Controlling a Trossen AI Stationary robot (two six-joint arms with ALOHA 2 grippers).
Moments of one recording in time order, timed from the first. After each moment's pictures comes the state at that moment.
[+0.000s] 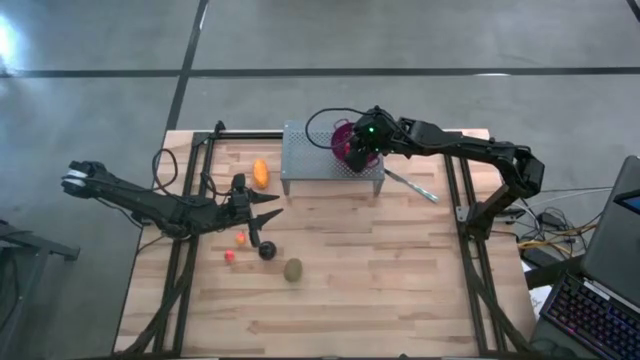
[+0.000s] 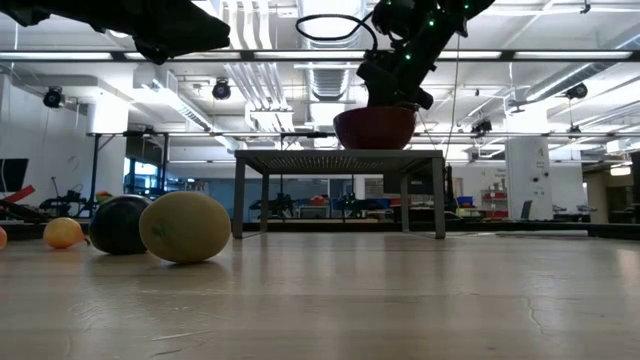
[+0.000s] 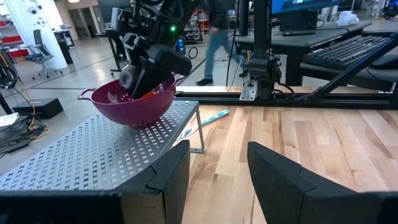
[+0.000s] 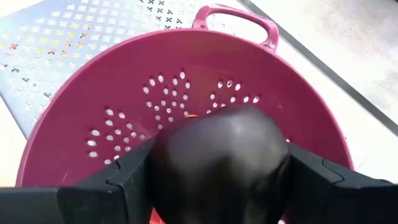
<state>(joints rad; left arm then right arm) -0.28 0.84 0.49 0.28 -0.60 0.02 -0.43 1.59 1.33 -0.58 0.23 0.18</state>
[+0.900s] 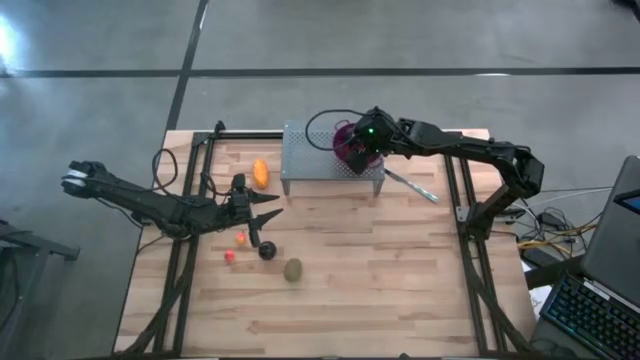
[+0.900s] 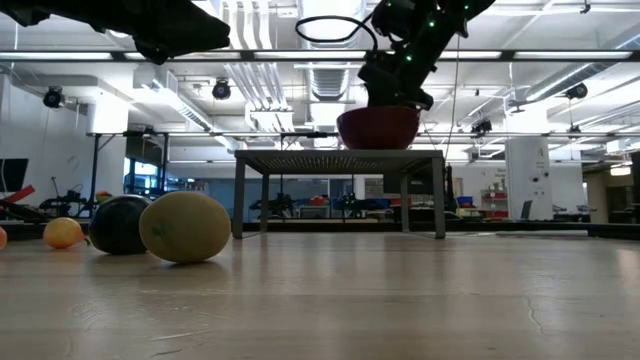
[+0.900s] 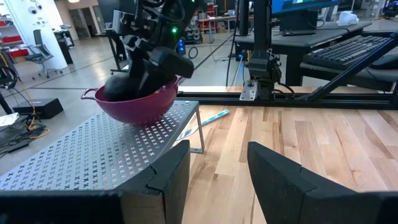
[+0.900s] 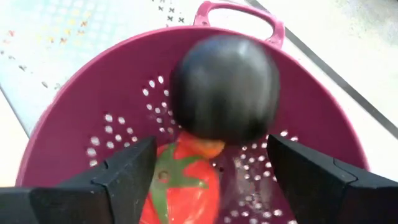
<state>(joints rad) -0.28 0.84 0.49 0.28 -0.60 0.02 -0.43 1.59 1.33 -0.59 0.23 0.16</state>
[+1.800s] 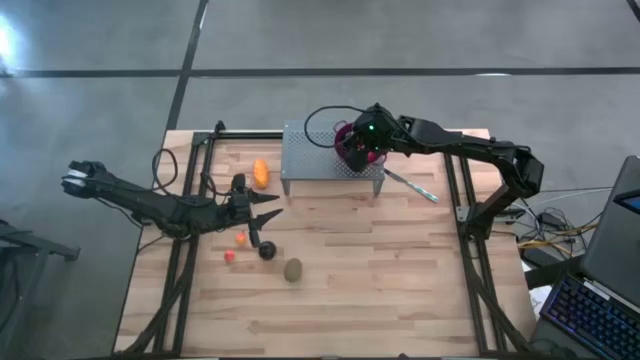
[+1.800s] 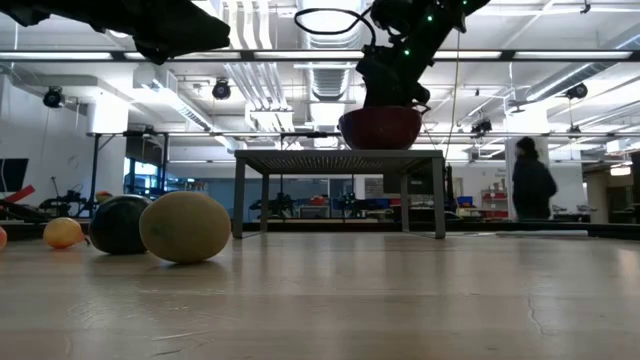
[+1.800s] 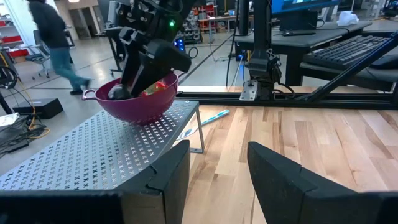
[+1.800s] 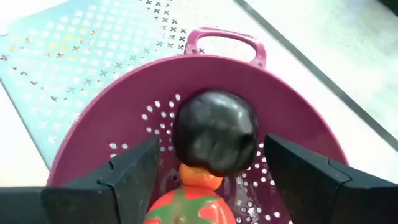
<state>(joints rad) -0.28 0.84 0.49 0.28 -0.60 0.02 -0.43 1.59 1.37 -0.59 0.23 0.14</state>
